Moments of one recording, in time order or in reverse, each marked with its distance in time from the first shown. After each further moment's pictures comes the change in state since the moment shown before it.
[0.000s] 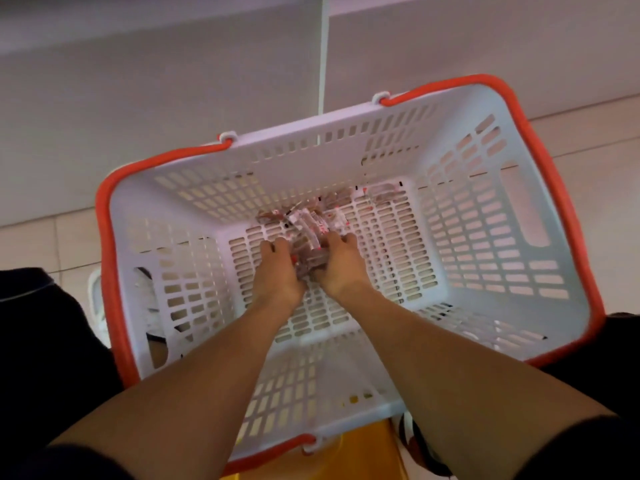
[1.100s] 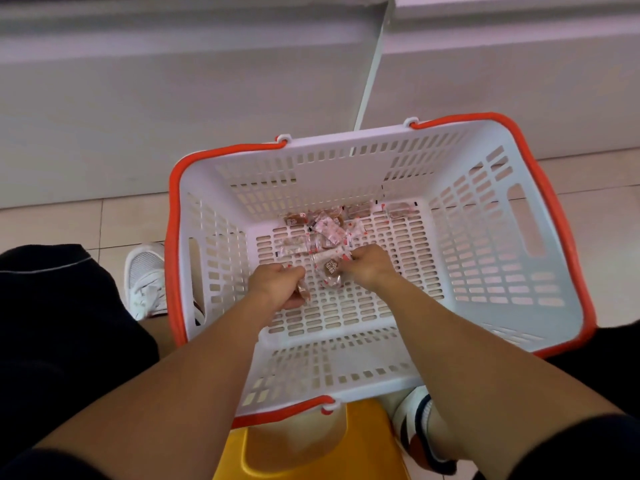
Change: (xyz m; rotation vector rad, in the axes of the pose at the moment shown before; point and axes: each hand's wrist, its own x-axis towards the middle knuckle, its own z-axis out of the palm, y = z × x) left_hand -0.028 -0.037 -0.032 -0.933 -0.183 -0.477; right_hand -0.013 -0.007 -0.034 0.191 -0.101 0.184
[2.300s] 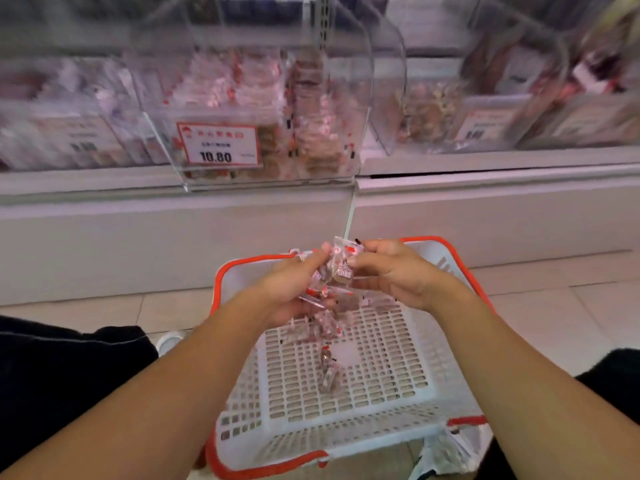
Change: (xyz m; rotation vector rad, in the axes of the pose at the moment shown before) left_hand -0.150 0.150 -0.024 -0.155 -0.462 0.355; right_hand -0.144 -0.121 -0.141 0.590 -0.303 -0.469
